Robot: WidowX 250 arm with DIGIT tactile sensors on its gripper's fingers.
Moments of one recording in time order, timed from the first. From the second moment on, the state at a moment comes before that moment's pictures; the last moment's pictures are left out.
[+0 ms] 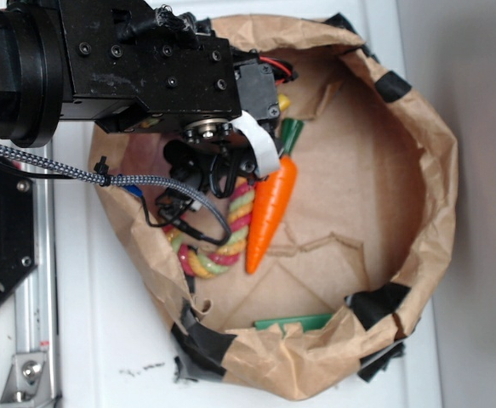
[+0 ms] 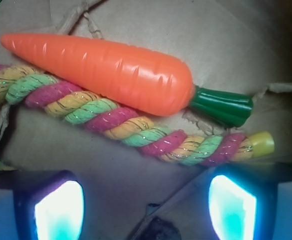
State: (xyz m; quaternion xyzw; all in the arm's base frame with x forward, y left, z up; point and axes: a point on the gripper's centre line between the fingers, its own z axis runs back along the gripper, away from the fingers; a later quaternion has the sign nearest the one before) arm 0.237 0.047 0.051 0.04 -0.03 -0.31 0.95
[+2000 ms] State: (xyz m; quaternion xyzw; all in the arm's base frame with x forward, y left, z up) arm 0.203 0.054 0.017 0.06 0.06 -0.27 0.96
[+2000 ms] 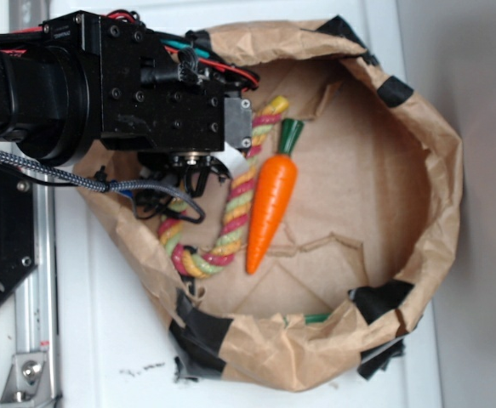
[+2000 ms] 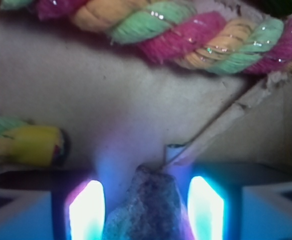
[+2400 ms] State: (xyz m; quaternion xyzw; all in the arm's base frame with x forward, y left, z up) arm 0.217 0.047 0.043 0.06 0.03 -0.23 0.97
